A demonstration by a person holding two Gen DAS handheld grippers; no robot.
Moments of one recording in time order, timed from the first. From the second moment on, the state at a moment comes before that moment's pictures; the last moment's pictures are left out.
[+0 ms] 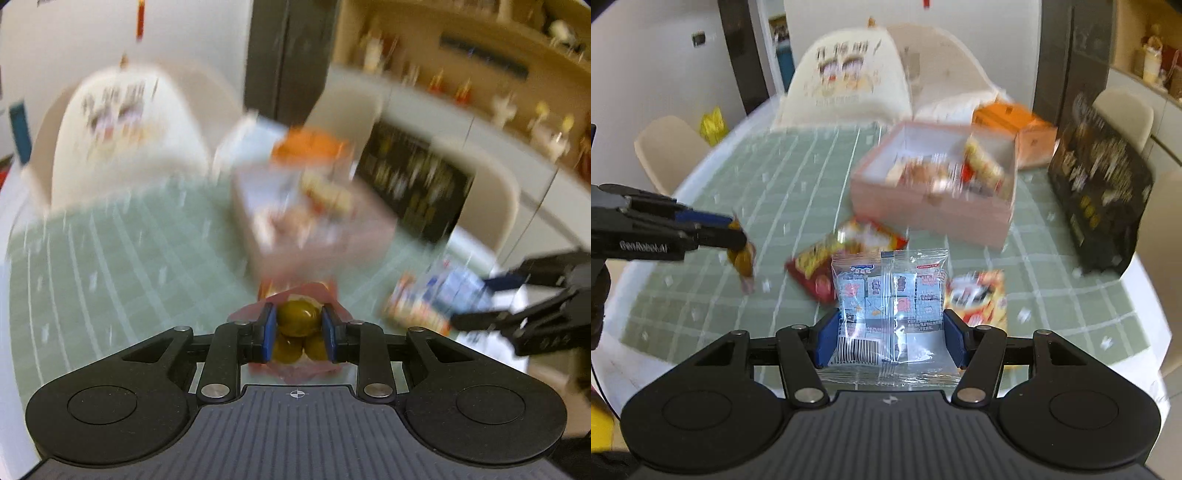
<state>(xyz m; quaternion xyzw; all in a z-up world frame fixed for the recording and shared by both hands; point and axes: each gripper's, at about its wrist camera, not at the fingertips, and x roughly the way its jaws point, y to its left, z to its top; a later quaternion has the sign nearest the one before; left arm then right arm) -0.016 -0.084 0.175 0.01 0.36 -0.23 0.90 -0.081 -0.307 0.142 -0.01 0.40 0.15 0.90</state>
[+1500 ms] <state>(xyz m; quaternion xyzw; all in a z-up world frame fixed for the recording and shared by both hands) -0.018 -0.030 0.065 -0.21 0.45 -0.14 0.86 0.007 -0.236 0.088 0.02 0.48 0.17 0.86</state>
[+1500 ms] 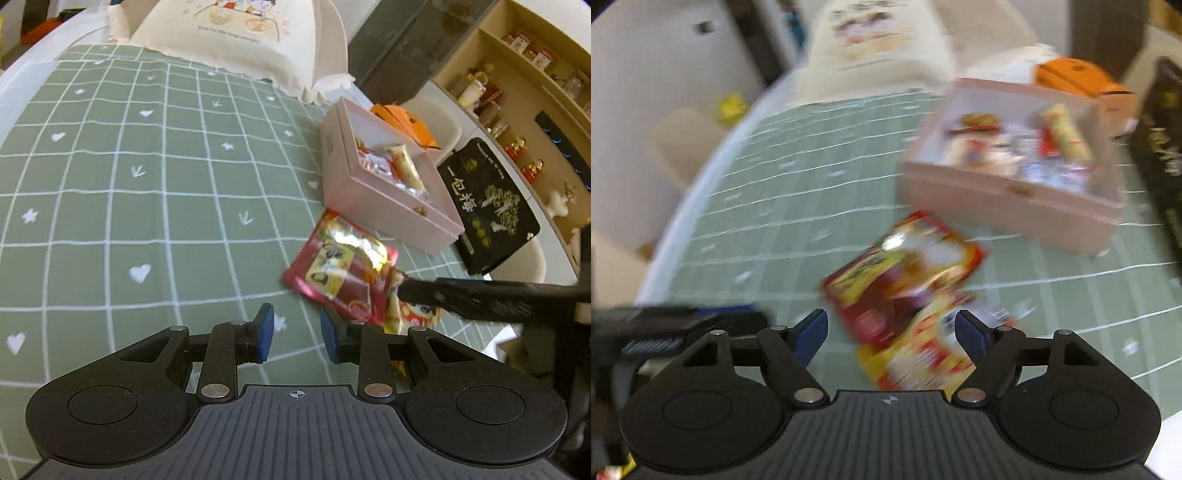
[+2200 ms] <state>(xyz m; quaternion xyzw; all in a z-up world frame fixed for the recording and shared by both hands) -0.053 -0.056 0.077 -0.13 0.47 -0.19 0.86 0.053 -0.183 0.072 0.00 0.48 0.12 0.87</state>
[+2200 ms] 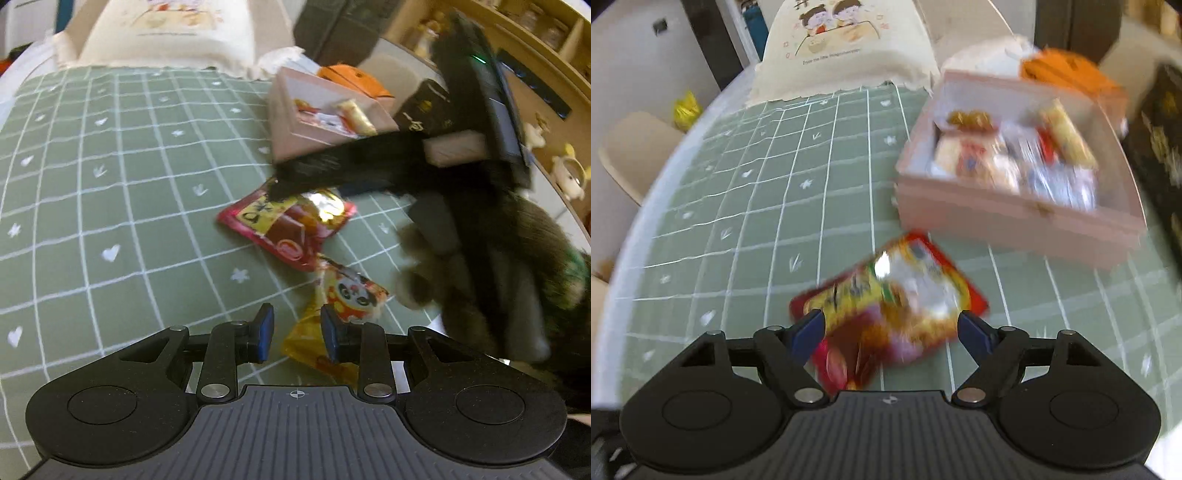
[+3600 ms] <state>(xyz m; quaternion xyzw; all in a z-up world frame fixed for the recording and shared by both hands) -0.034 -0.109 0.060 0.11 0.47 -0.20 0.85 0.046 -0.238 0.055 -0.17 0.49 0.21 0.83</state>
